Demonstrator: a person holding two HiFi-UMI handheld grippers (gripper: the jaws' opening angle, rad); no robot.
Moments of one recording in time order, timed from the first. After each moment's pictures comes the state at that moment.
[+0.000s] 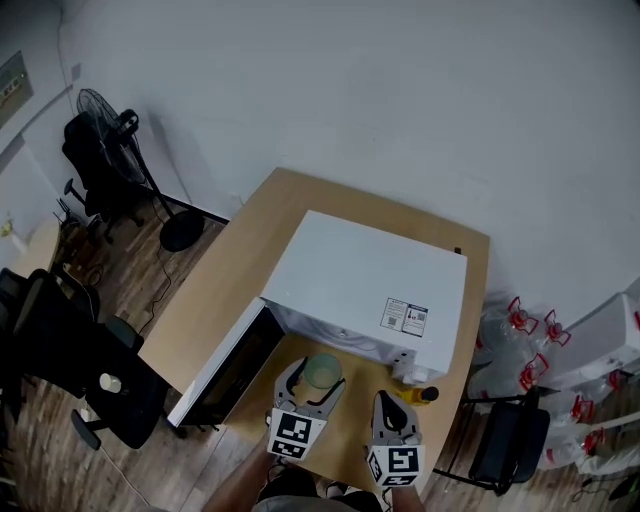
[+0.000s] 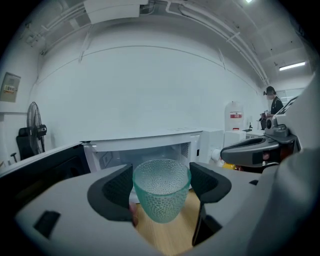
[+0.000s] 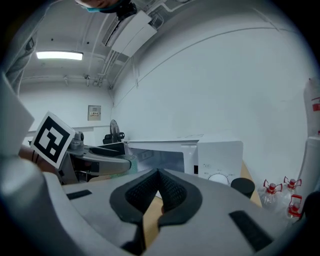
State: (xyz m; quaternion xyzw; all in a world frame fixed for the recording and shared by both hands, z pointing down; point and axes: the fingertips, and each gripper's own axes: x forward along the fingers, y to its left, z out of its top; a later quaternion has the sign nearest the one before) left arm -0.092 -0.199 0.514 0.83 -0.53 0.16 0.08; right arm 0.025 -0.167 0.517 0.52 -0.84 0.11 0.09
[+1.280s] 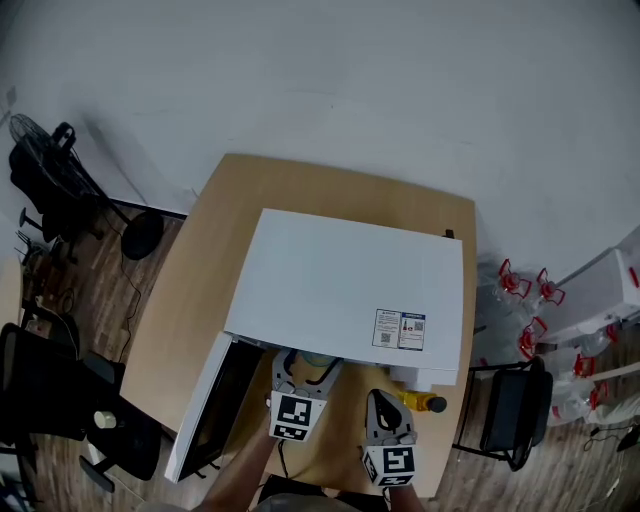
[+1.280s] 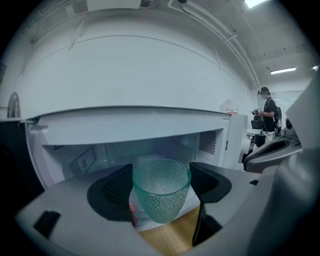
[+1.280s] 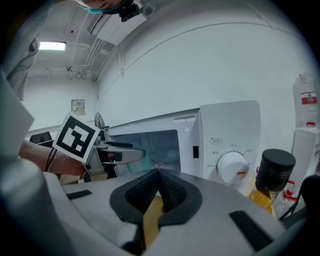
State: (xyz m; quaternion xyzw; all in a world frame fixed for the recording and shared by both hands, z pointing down) left arm -0.083 -0.304 0.563 0.86 -0.47 0.17 0.08; right arm 0.016 -0.209 0.569 0.57 -0.80 0.16 0.11
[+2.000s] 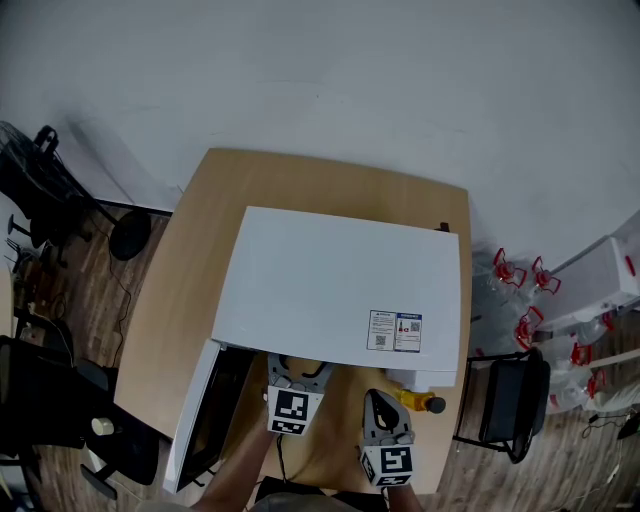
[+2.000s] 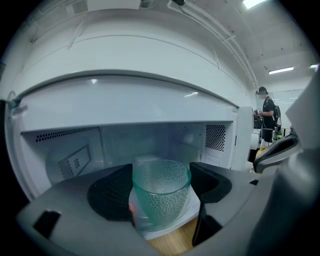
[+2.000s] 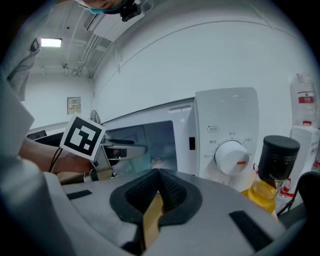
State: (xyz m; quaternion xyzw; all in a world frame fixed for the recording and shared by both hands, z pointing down) left arm -0.076 -0.327 0.577 0.87 -0.47 0.16 0.07; right arm 0.022 -0.213 0.586 0.58 -0.78 0.18 0.13
